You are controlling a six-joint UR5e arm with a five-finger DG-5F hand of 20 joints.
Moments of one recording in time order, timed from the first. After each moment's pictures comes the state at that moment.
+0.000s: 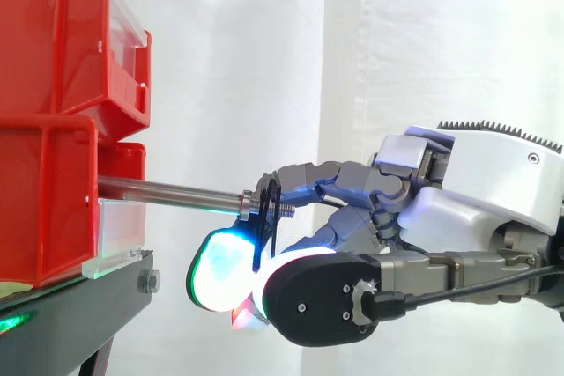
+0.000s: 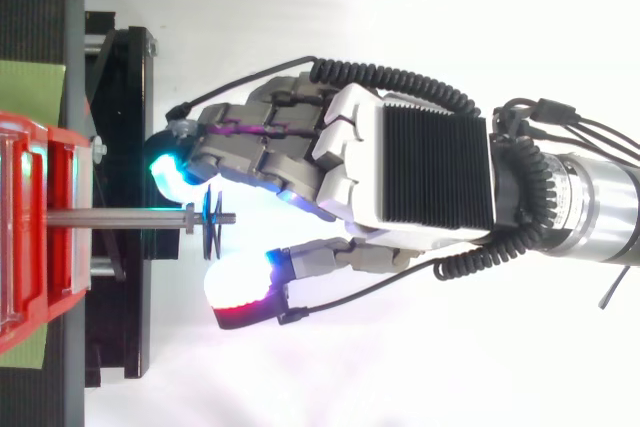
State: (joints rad) arm 0.17 -2.37 -1.35 -2.20 -1.36 -1.33
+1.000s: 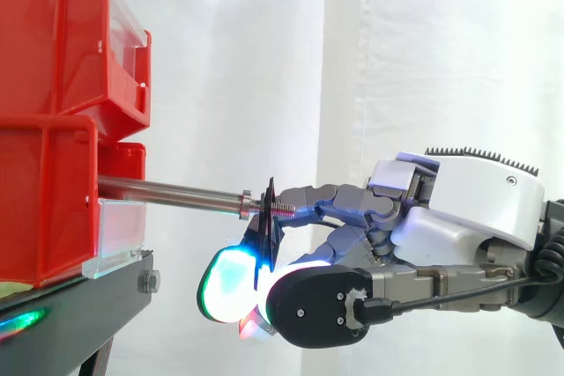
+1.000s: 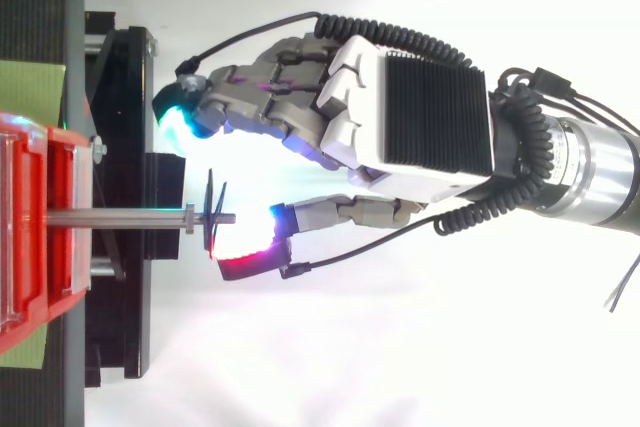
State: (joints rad) arm 0.14 -2.38 -1.35 -2.19 -1.38 -1.28
